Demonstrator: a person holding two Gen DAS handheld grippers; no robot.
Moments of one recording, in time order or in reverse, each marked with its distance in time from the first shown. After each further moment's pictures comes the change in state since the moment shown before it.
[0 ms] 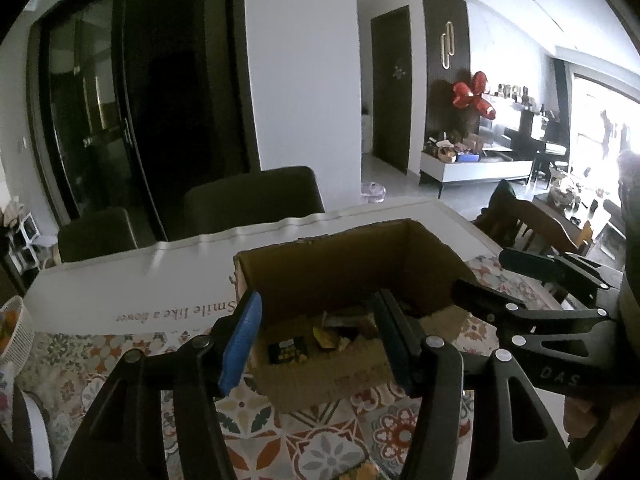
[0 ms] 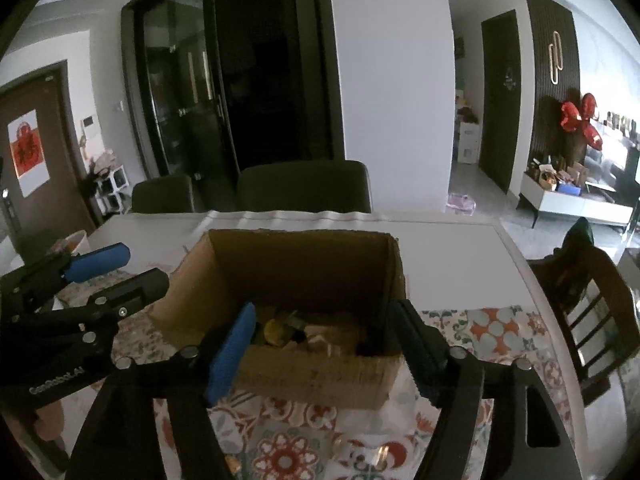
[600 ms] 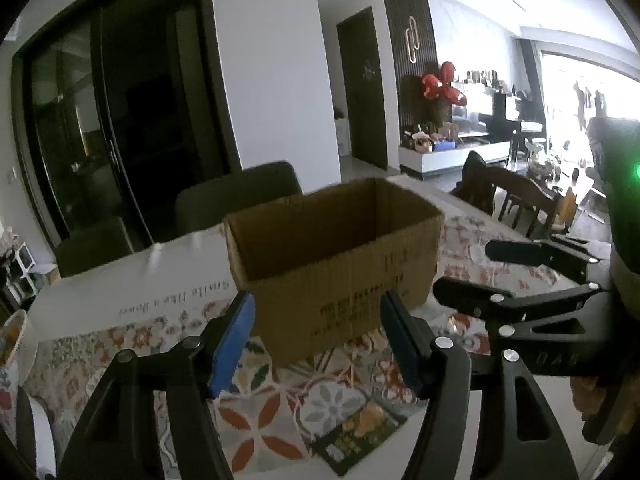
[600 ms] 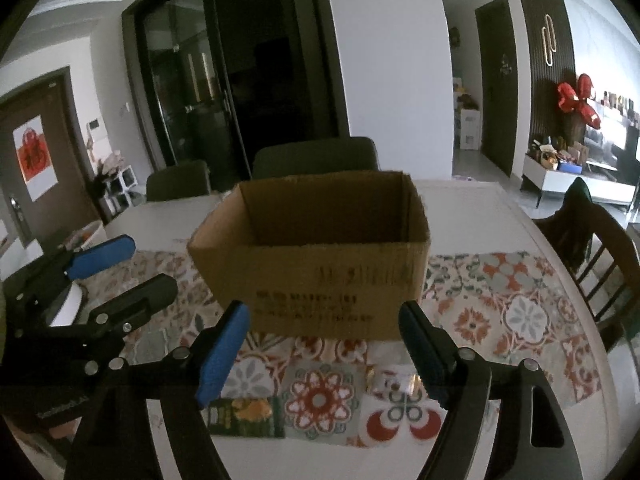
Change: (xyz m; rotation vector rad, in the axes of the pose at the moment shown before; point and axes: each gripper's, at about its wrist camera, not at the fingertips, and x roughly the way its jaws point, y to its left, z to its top) left arm -0.033 -0.008 -0.067 0.108 -0.026 -0.045; right arm -0.029 0.022 -0.067 0.032 0.023 0.020
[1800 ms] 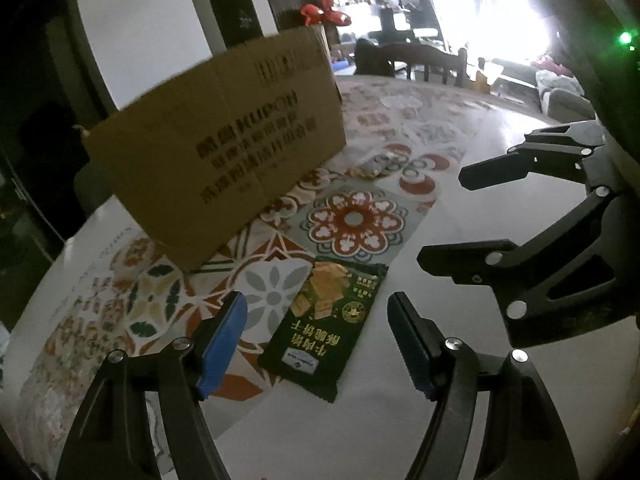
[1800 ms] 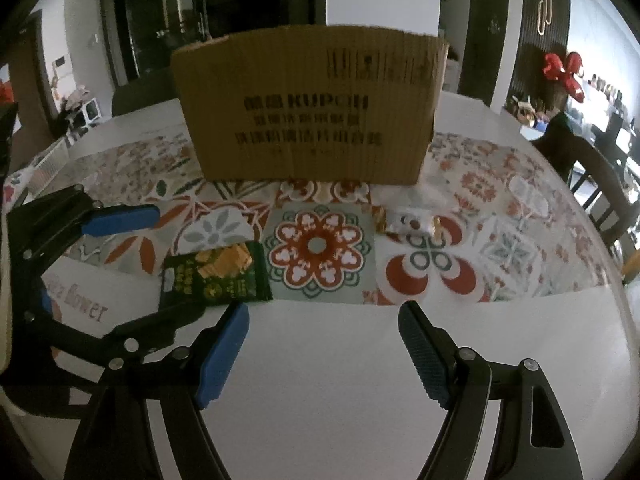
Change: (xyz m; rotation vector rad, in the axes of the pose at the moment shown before) left arm 0.060 -0.025 -0.120 0.362 0.193 -0.286; right arm 0.037 0.031 -0.123 -0.020 0.244 -0.150
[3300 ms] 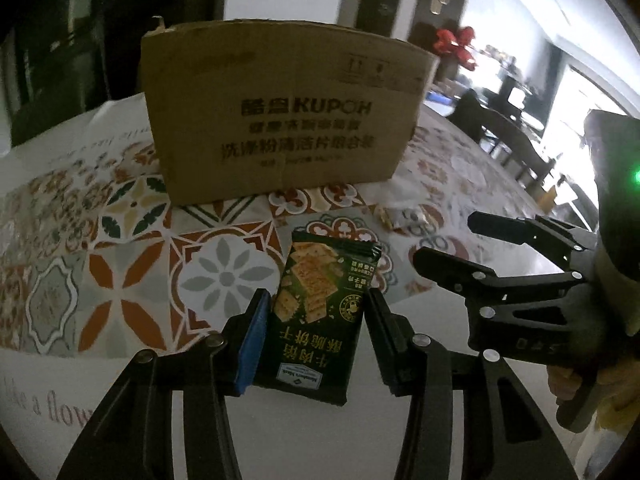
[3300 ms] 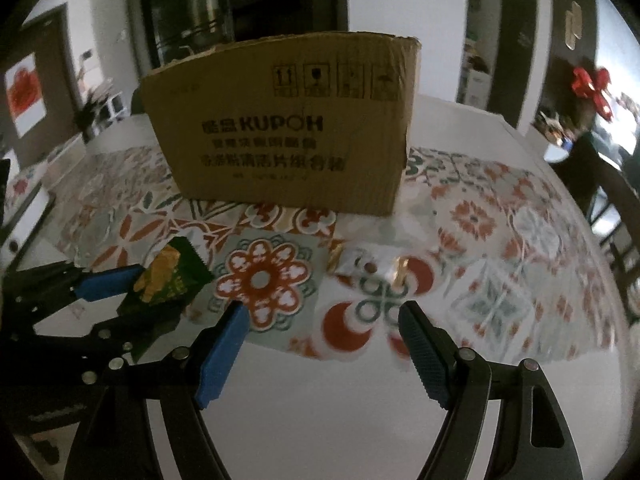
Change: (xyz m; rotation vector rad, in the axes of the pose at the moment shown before) left arm 0.012 -0.008 0.026 -0.623 0.039 0.065; right arm 0.018 -0.059 0.032 -0.106 -0.025 0.106
